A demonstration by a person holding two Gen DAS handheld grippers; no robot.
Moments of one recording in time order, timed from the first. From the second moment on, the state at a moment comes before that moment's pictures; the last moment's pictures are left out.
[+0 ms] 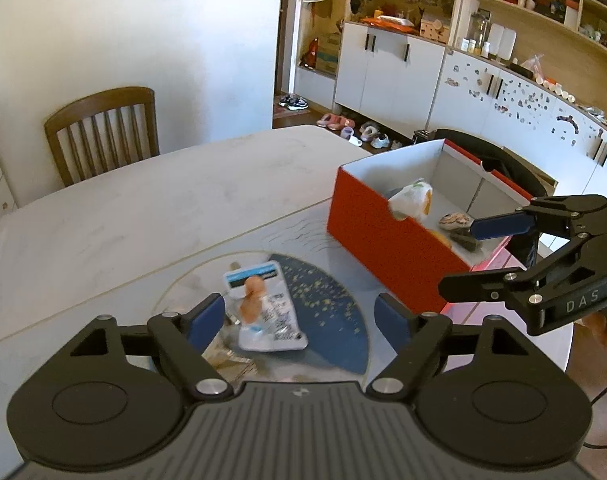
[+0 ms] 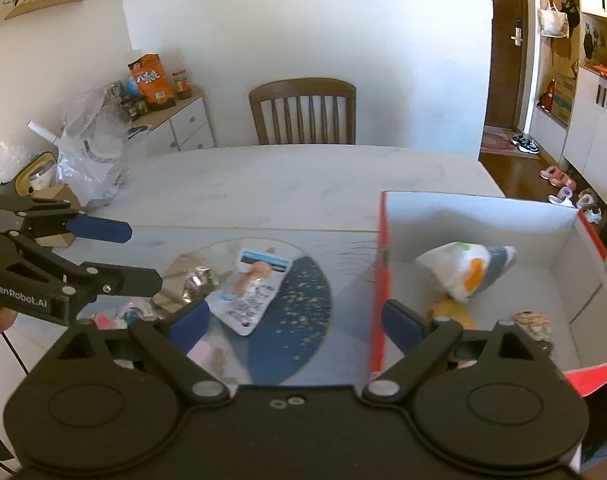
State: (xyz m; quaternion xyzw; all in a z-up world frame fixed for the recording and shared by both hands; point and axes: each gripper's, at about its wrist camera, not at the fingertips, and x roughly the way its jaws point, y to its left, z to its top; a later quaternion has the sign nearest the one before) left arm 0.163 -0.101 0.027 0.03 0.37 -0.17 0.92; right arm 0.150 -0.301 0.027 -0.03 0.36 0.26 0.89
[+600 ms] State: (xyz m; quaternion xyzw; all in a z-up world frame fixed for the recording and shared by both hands) left arm 0.119 -0.029 -0.028 0.02 0.39 -0.15 0.91; right arm 0.128 -0.241 -0.006 -0.04 0.38 0.25 0.89
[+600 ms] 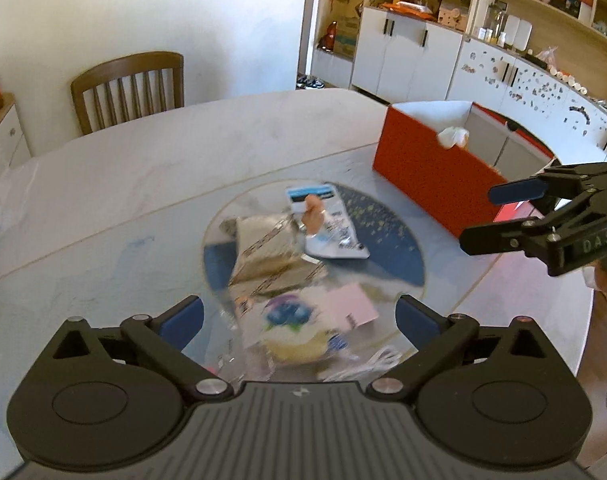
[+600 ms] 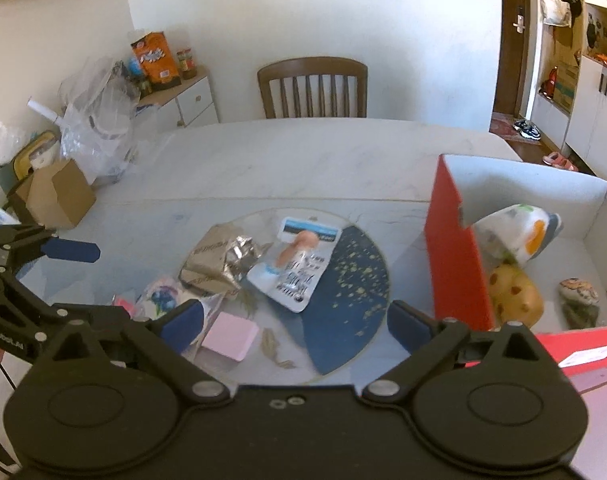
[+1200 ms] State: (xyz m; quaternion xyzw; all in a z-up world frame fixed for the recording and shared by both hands) left arm 0.150 0.003 -0.052 -0.02 0.42 -0.12 0.90; right arm 0.079 -0.169 -0.060 -0.06 0.41 0.27 0.87
